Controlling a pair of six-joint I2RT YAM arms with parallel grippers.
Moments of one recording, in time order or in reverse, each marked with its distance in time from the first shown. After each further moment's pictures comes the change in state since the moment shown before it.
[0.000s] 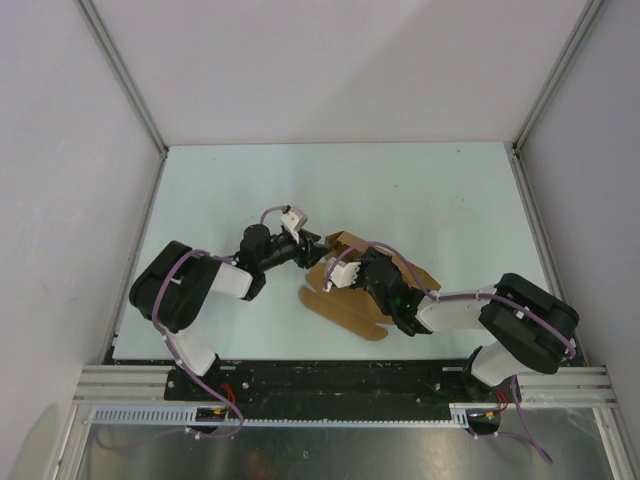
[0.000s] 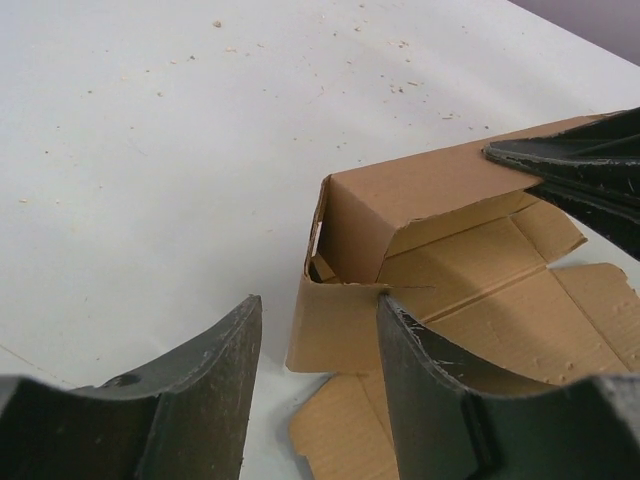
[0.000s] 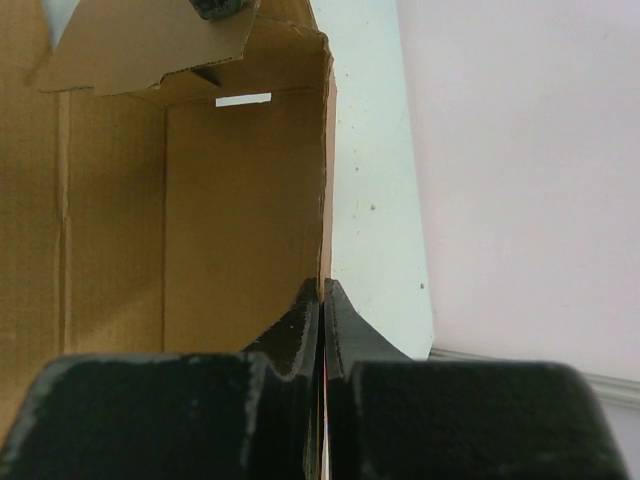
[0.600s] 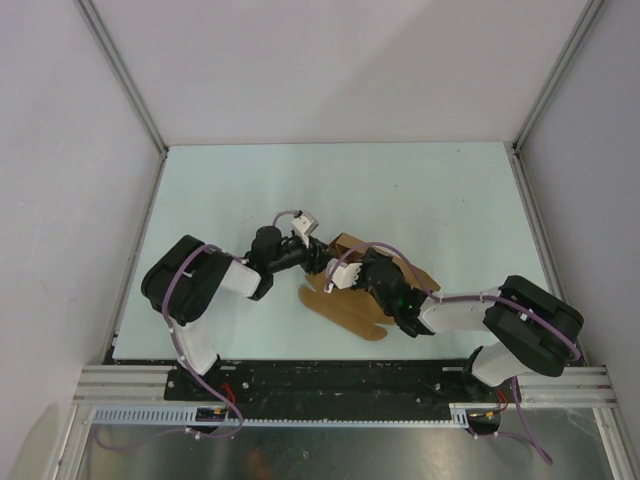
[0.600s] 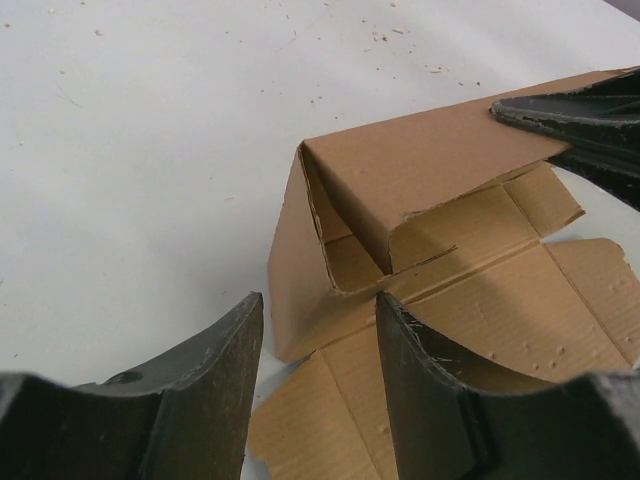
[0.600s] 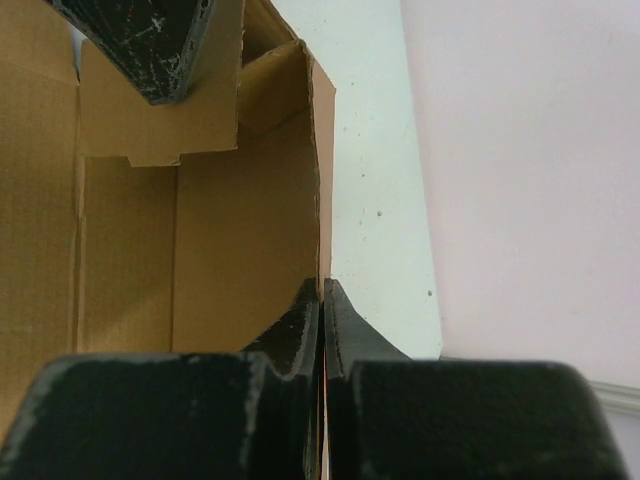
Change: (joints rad) left arm -0.052 0.072 0.037 -0.044 -0.011 -0.007; right arm 0.001 -0.025 -0.015 -0.003 -0.029 0.014
